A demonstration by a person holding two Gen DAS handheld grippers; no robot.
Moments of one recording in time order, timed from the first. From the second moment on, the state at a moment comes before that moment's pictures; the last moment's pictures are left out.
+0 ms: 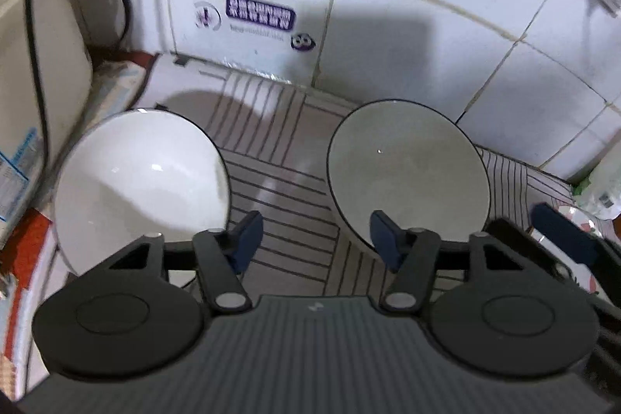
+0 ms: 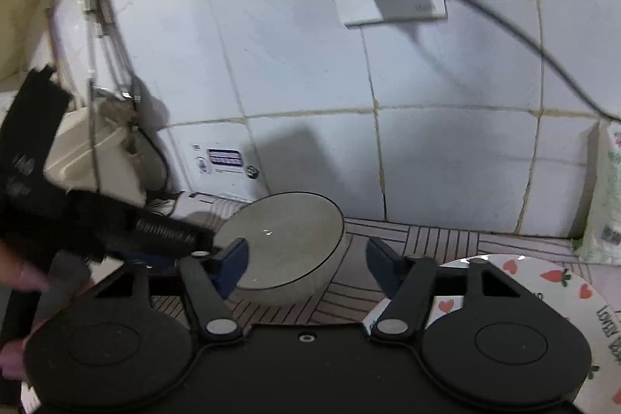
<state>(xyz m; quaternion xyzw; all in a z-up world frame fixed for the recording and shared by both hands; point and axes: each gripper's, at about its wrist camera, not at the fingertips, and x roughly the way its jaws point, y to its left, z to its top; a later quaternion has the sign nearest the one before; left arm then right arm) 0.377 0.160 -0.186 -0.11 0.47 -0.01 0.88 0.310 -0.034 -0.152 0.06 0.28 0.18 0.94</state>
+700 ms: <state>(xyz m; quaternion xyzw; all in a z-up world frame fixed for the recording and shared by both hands) 0.369 0.147 -0.179 -0.12 0.45 -0.03 0.88 0.355 -0.026 -0.179 0.12 0.38 0.12 0.91</state>
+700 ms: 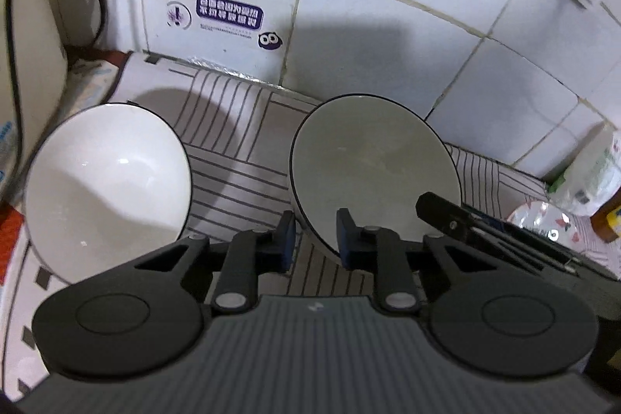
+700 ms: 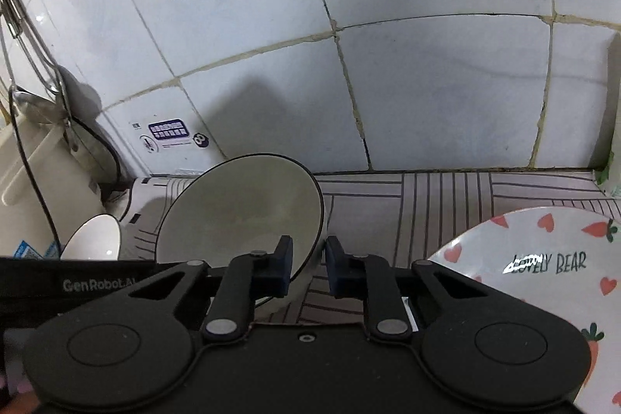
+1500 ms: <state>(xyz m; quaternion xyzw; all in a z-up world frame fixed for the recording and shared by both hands) 0.248 0.141 -0.107 -0.06 0.43 -0.05 0.90 0.233 -0.029 -0.117 0.13 0.32 0.14 0.93</state>
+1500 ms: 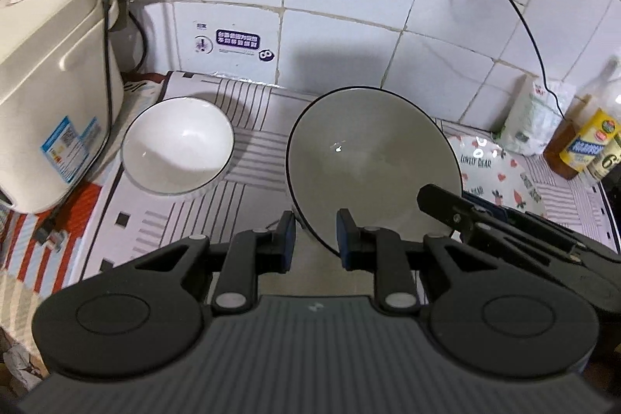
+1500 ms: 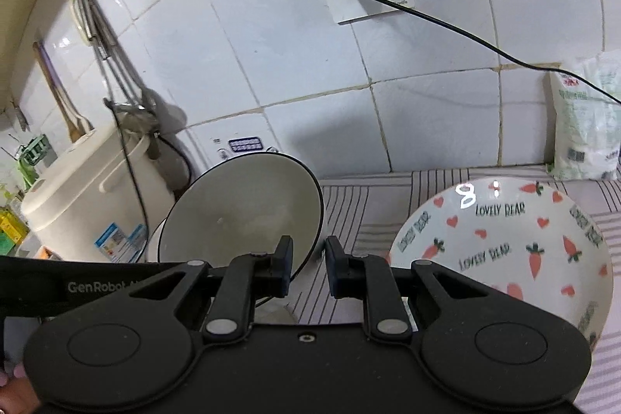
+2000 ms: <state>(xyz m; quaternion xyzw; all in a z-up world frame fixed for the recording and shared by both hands) 0.215 0.146 -0.121 -0.04 0.48 -0.03 0.88 0.182 -0.016 -0.131 0.14 0.31 0.16 0.93</state>
